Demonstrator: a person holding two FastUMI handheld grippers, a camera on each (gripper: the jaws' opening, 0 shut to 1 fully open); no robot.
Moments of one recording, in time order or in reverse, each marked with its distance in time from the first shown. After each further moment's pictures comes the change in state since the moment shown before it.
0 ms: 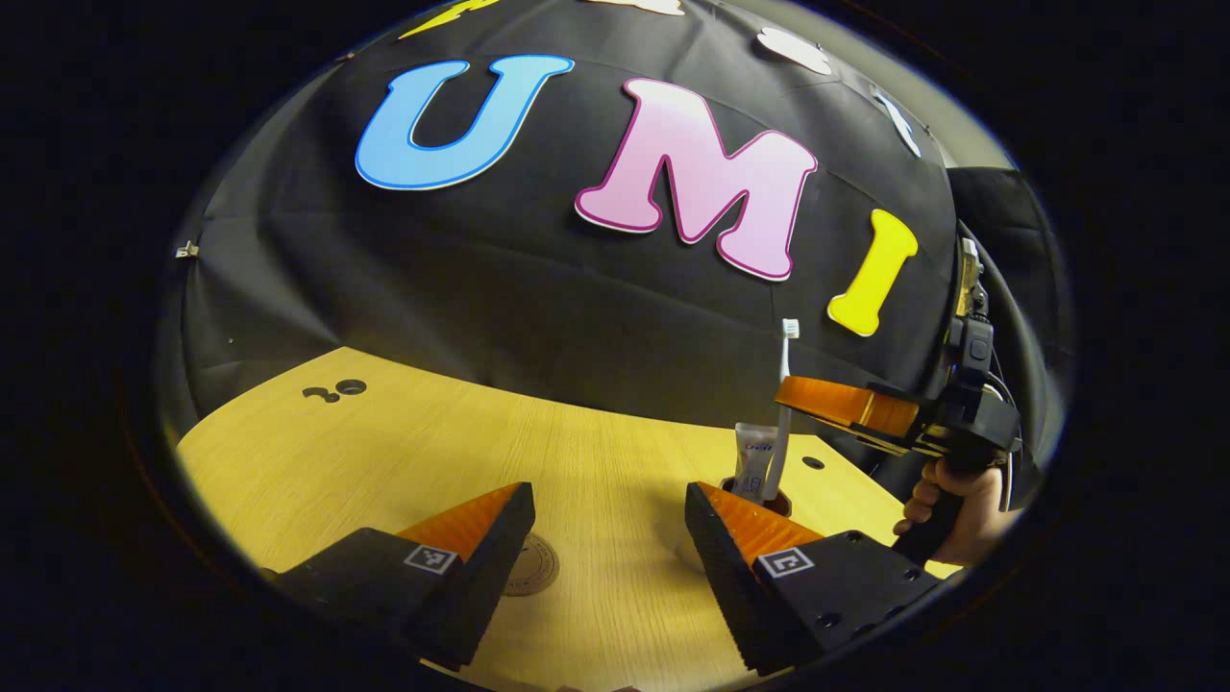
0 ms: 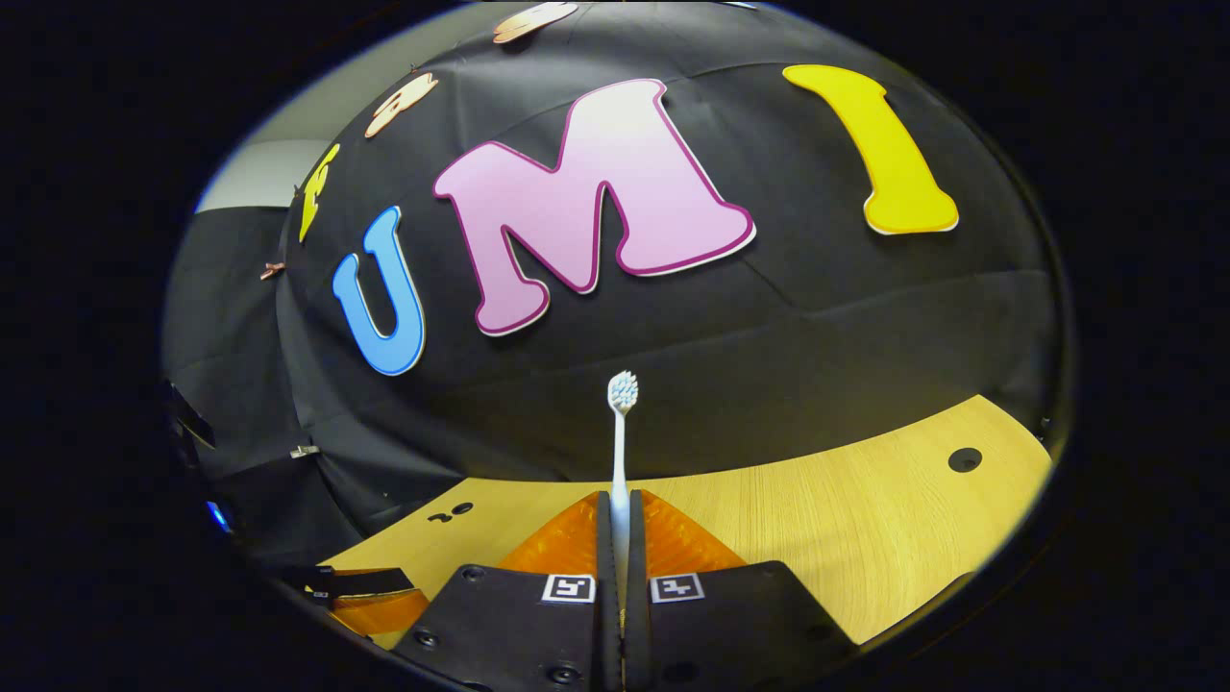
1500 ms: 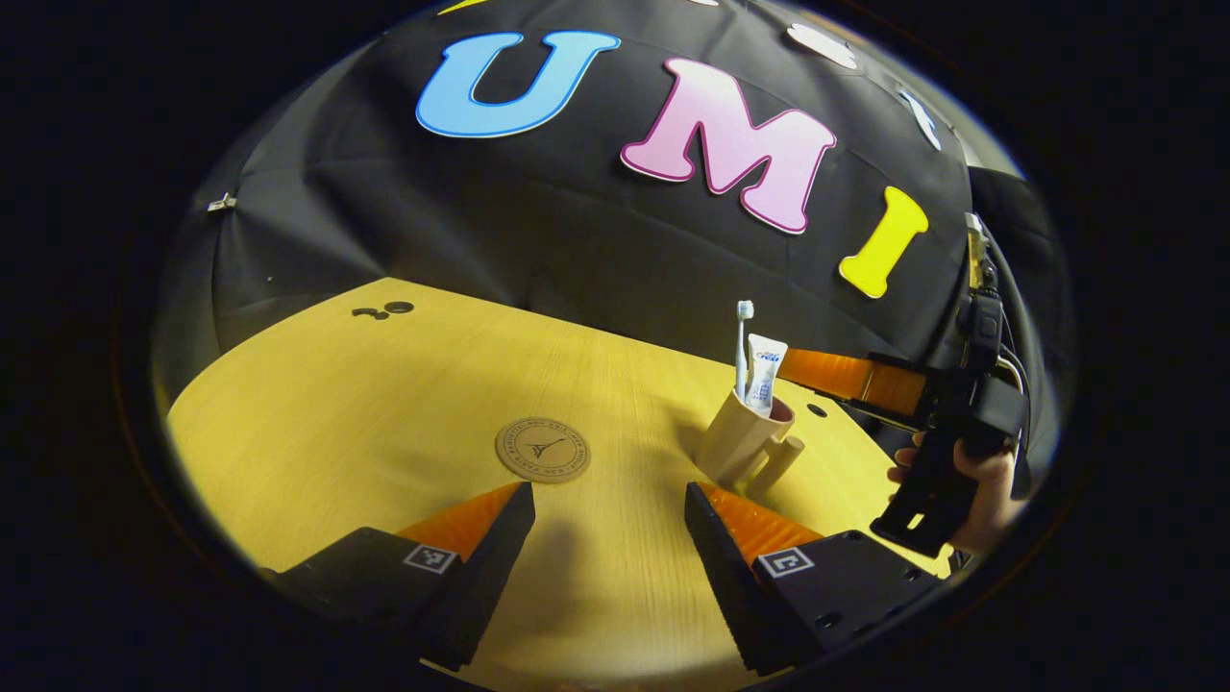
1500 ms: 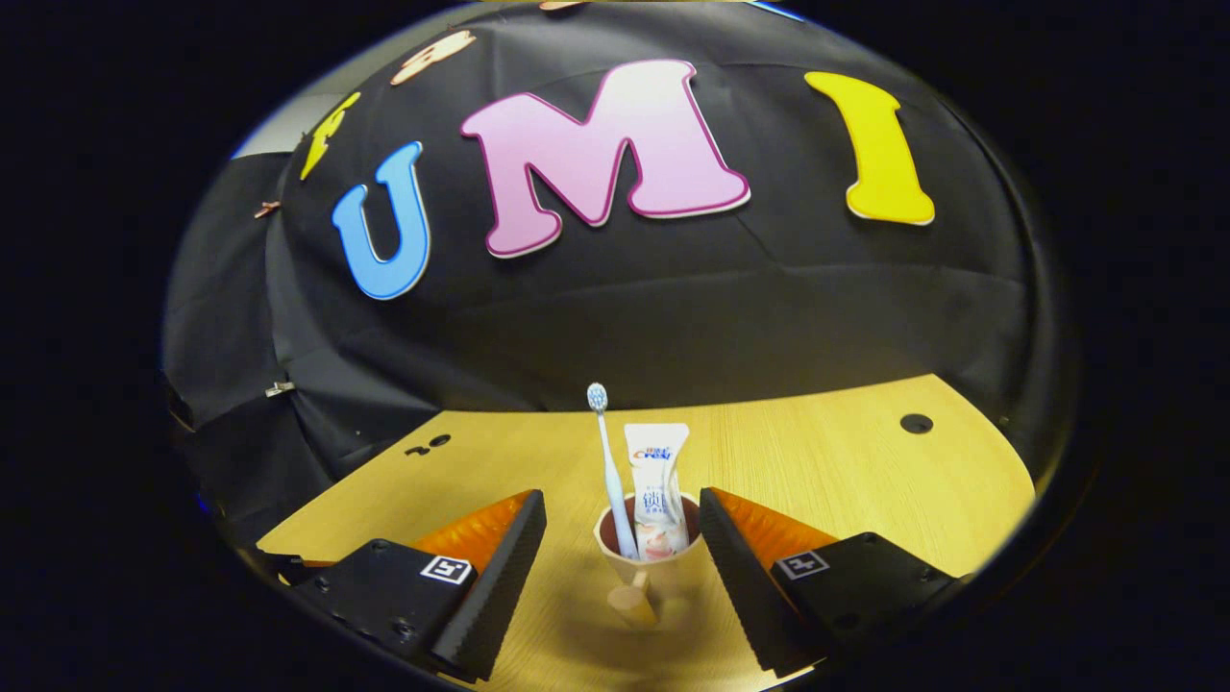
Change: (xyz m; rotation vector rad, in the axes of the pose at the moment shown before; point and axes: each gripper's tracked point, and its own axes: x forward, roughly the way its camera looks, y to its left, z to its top) left arm -0.086 0.027 -0.066 -0.077 0.145 0.081; right arm -0.065 0.011 -0.056 -0.060 0.199 -0.134
